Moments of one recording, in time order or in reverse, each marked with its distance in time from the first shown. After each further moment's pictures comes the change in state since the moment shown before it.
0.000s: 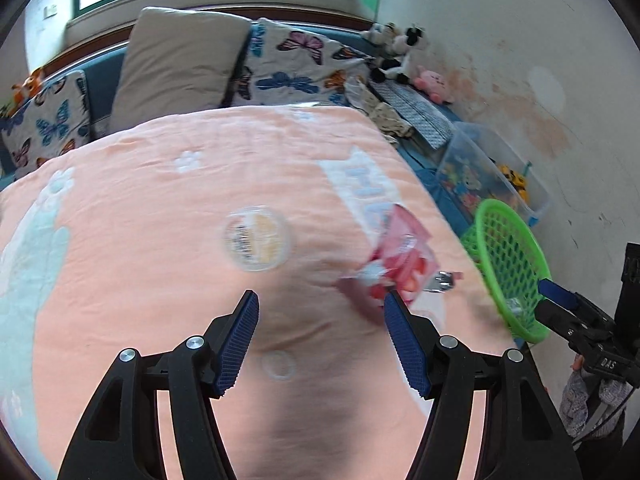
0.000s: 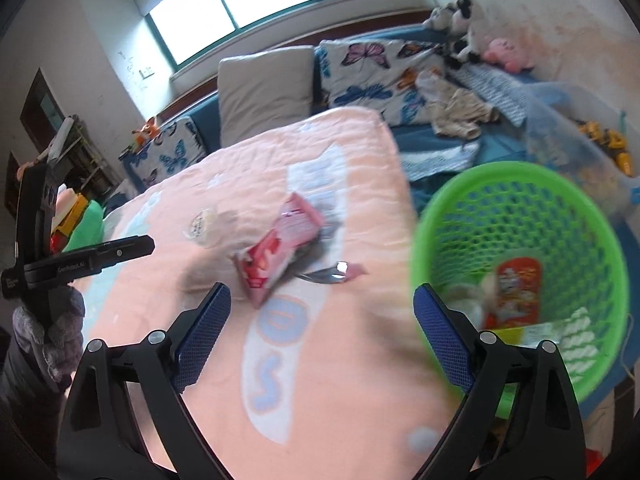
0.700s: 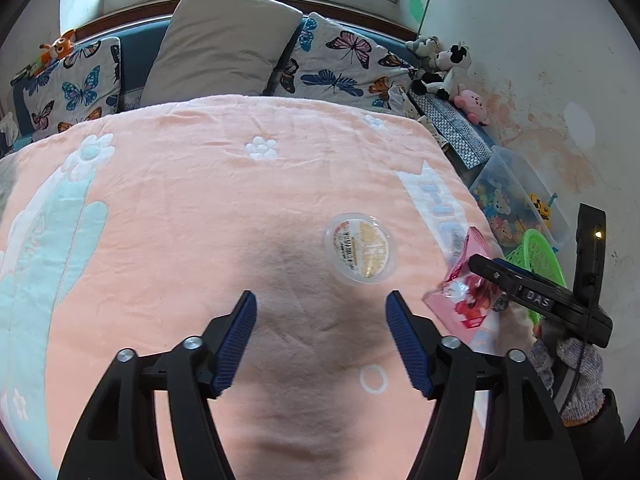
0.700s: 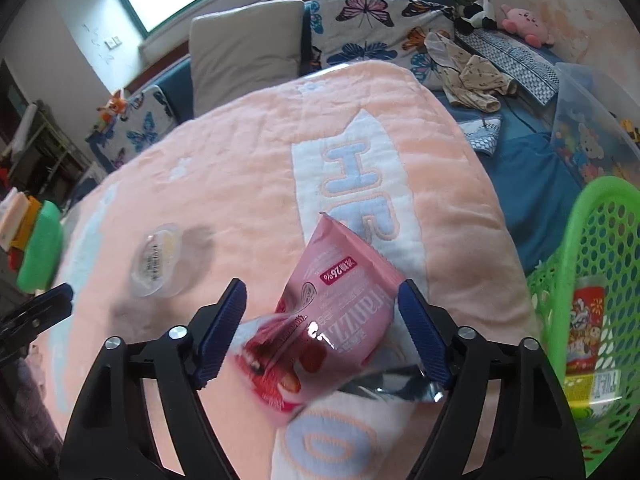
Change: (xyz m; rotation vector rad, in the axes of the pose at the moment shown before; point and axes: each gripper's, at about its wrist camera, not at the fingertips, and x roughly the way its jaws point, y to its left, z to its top) left arm 0.014 0.085 0.003 -0.115 0.006 0.019; right arm 0.144 0.041 0.047 0.018 0.137 -0.101
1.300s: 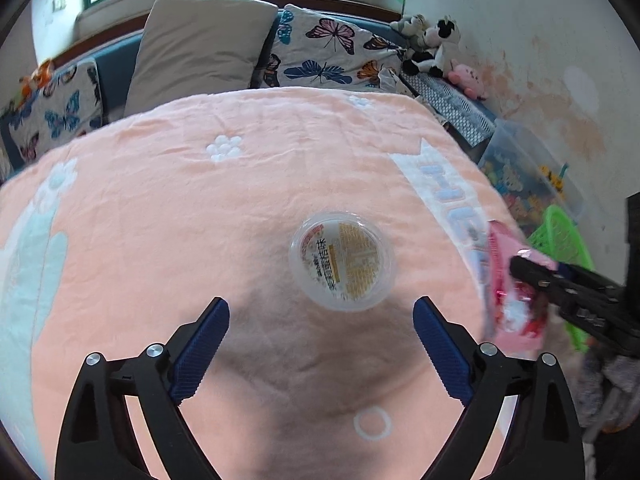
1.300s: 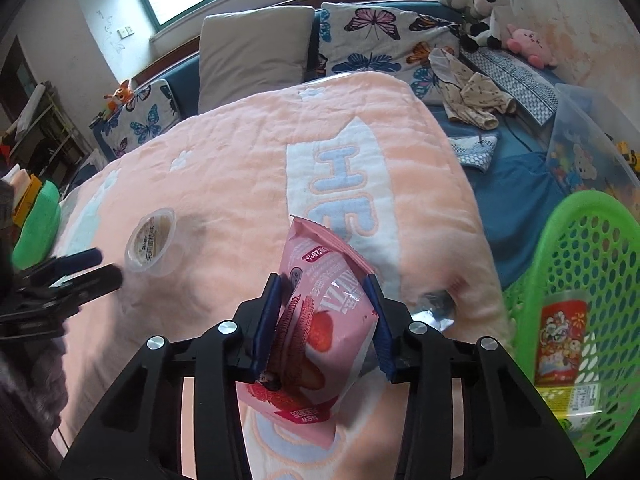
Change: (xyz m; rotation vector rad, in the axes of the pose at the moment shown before) left arm 0.057 -0.034 0.008 0.126 0.010 0.059; right arm -0.021 -0.013 -0.014 -0.065 -0.039 -0.005
